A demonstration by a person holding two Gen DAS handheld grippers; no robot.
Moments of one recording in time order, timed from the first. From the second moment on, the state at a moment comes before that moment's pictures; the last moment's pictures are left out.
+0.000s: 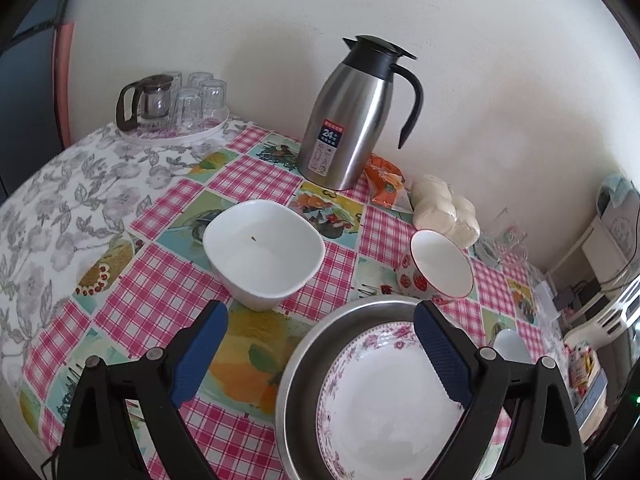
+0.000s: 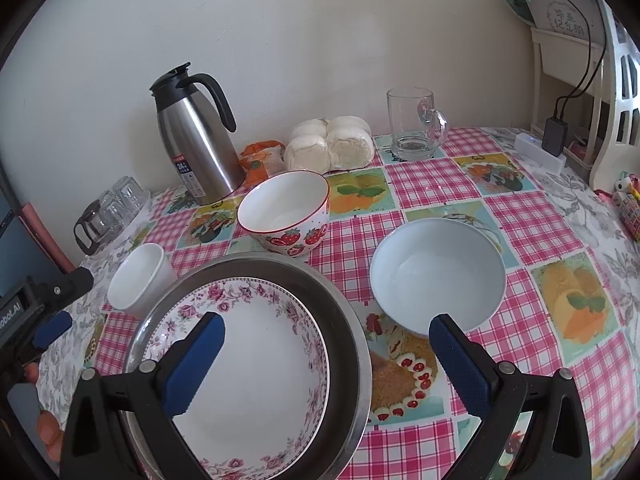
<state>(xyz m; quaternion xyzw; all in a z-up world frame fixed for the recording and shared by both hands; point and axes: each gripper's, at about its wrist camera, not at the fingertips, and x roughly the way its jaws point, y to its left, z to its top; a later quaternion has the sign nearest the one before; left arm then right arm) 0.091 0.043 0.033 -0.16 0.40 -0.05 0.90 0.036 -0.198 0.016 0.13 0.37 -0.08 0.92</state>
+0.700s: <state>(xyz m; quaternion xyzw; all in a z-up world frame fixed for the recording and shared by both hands) 0.126 0.084 0.026 -0.25 0.37 -0.06 0.89 0.059 -0.196 0.030 0.10 0.38 -0.09 0.92</state>
